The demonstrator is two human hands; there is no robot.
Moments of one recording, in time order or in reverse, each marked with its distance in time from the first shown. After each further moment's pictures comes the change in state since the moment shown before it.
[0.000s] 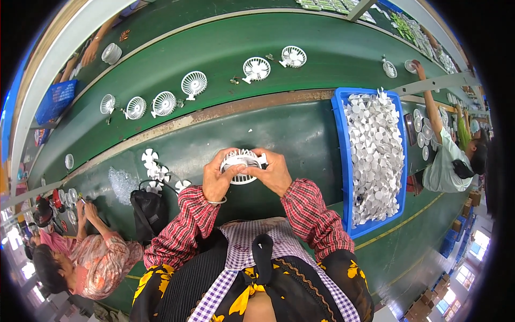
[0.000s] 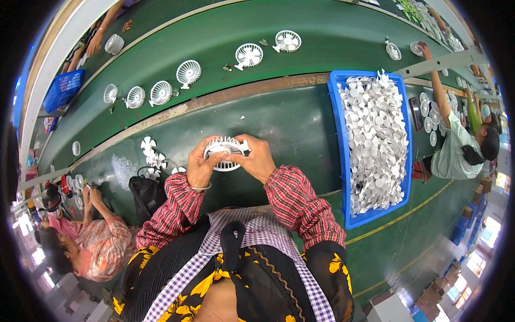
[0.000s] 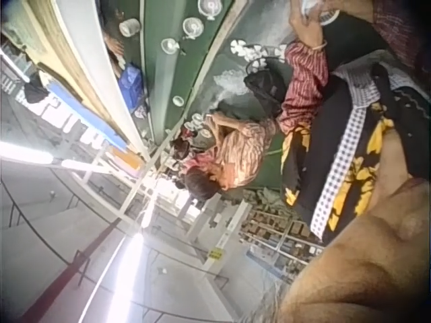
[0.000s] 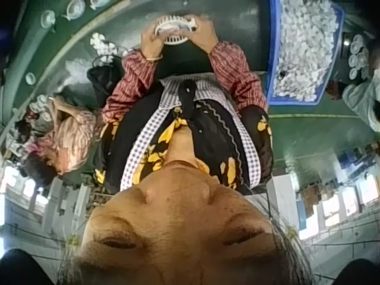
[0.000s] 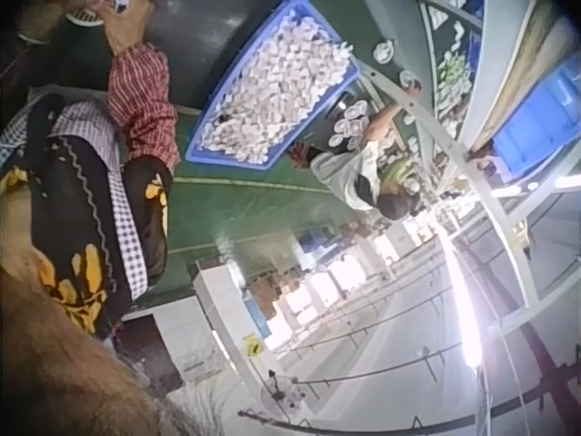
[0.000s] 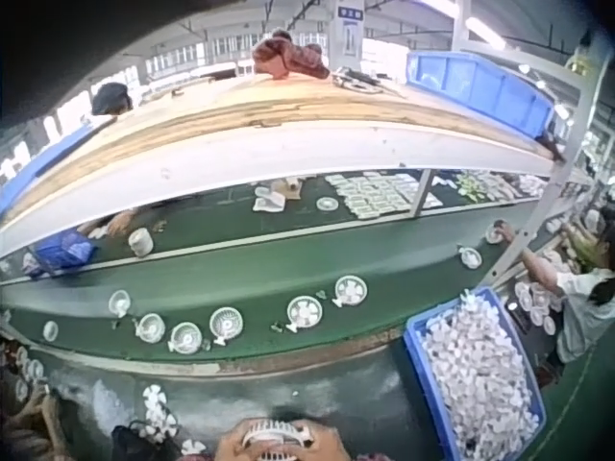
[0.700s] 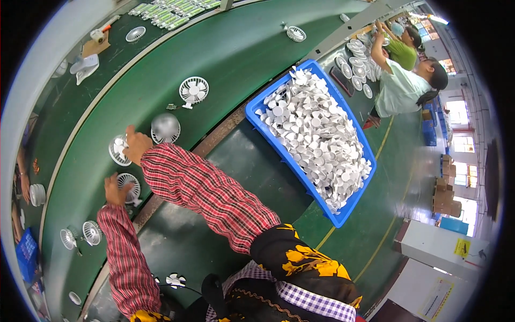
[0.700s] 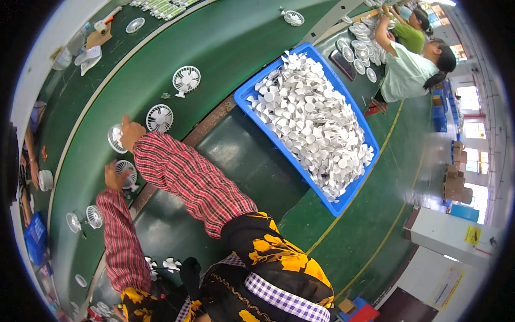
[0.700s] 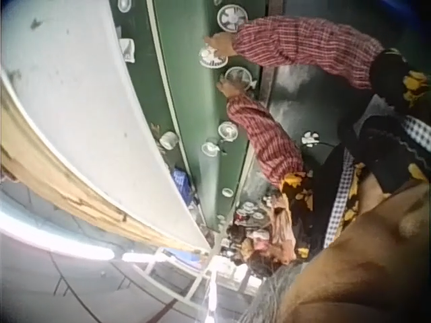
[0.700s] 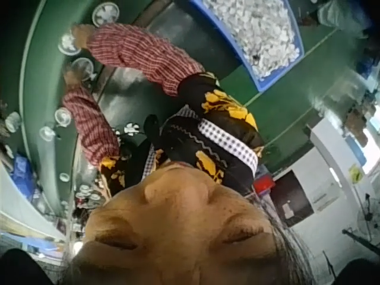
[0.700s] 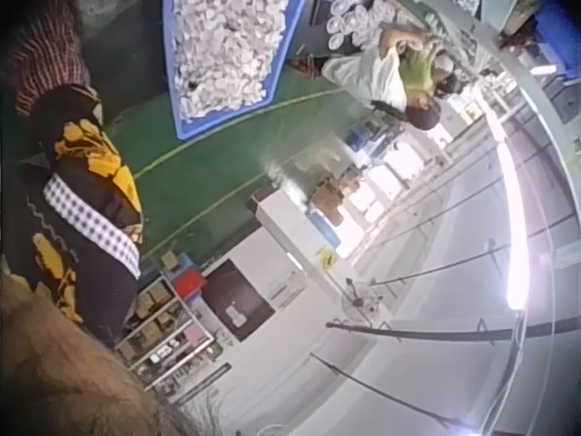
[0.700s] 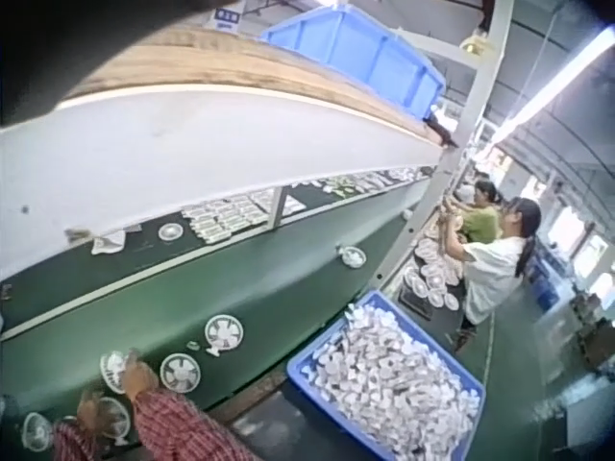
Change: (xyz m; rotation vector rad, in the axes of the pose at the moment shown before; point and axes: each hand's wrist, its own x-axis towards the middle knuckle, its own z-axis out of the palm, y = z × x) left_hand 0.305 -0.075 -0.122 1.203 -0.139 0.327; right_hand 0.321 0.032 -0.007 -0.432 0.403 0.065
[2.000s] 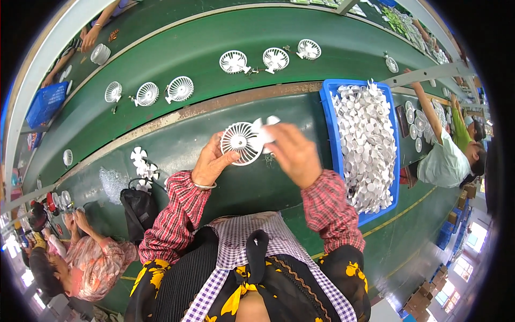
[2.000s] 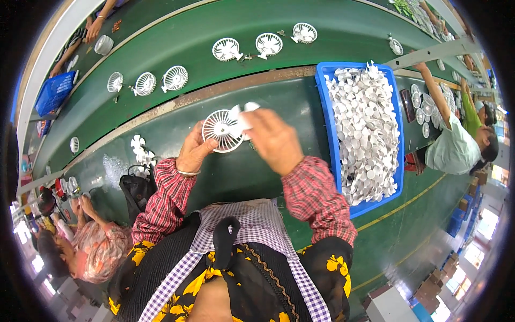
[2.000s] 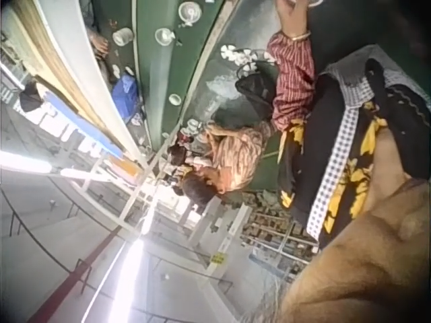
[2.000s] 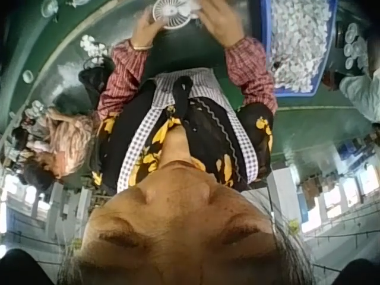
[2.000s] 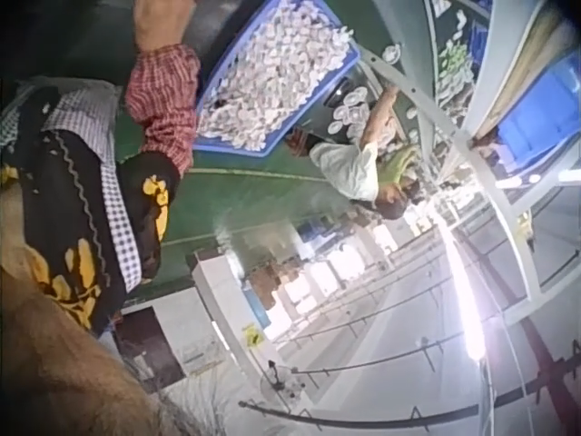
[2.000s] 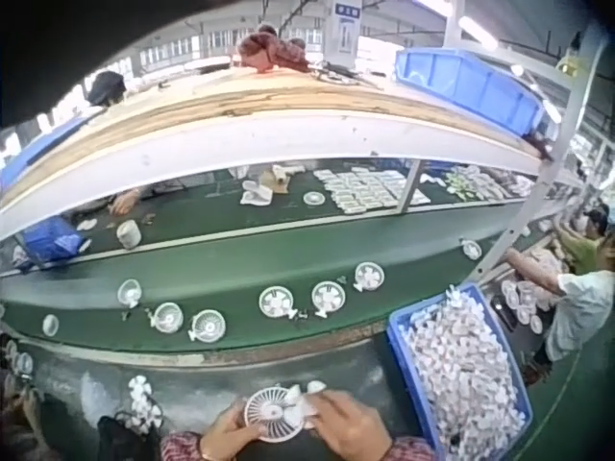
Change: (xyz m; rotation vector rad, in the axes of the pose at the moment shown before) left_hand -0.229 0.226 -0.074 -1.660 -0.060 -0.159; right_hand -0.285 -0.044 -0.208 -0.227 -0.084 -0.741
